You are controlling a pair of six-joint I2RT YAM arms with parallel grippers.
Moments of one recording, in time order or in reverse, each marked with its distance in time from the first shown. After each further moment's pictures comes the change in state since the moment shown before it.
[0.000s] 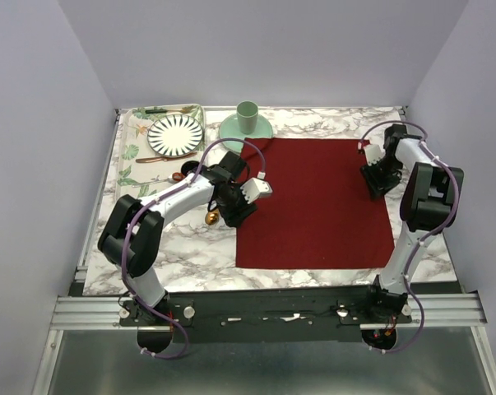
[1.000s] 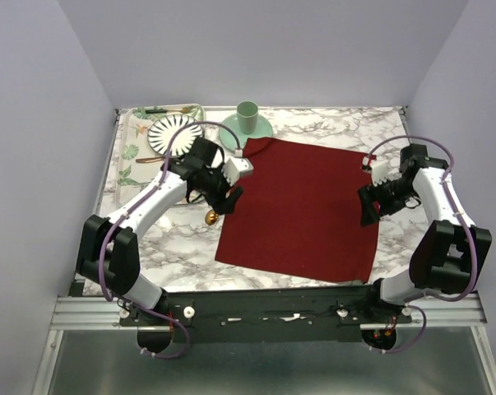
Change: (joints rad) left arm 0.184 -0.178 0.031 0.013 0.146 -0.024; right arm -0.040 -0.562 -0.336 -0.195 -0.319 -0.070
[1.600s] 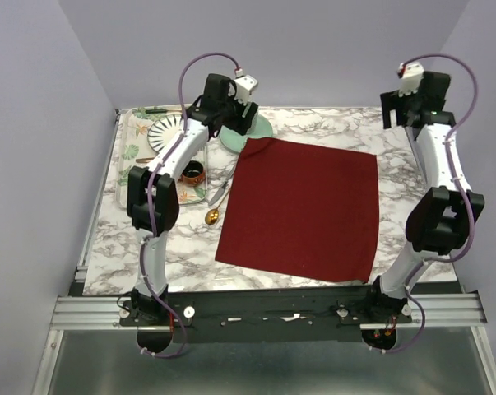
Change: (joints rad) left arm 0.050 0.611 0.806 0.254 -0.254 -0.258; right arm 0.060 0.342 0.542 0.687 0.367 0.297
